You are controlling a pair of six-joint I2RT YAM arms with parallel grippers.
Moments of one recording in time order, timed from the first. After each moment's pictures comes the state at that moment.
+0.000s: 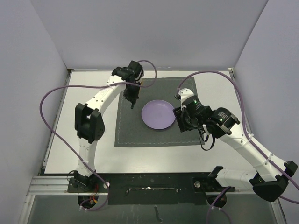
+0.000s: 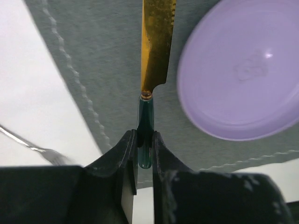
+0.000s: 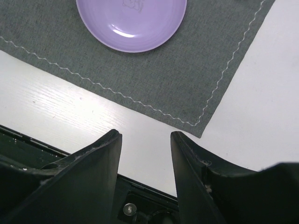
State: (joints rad) left arm -0.46 2.18 2.15 -1.21 -0.07 -0.19; right arm 0.79 1.15 1.33 -1.08 0.26 0.20
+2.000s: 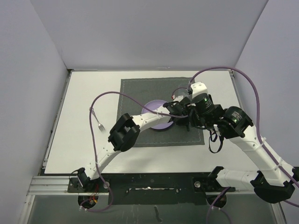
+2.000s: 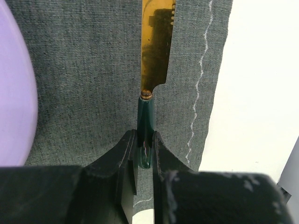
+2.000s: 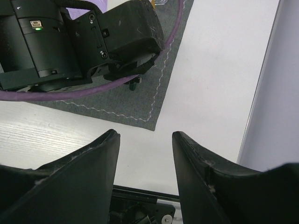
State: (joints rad) left arm -0.99 2.45 2.11 -0.60 -0.11 -1.09; right arm 0.79 1.13 1.49 -1.24 0.52 0.19
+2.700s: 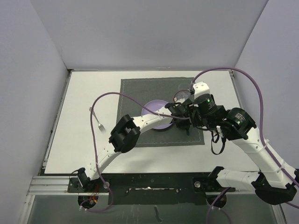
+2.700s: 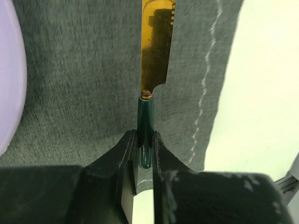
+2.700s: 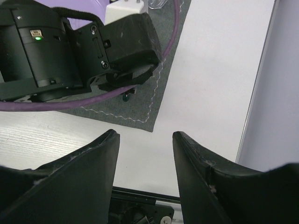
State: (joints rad) left arm -1.01 2.46 2.16 -0.70 -0.09 -1.10; right arm 0.79 1.10 1.49 -1.24 0.53 0.18
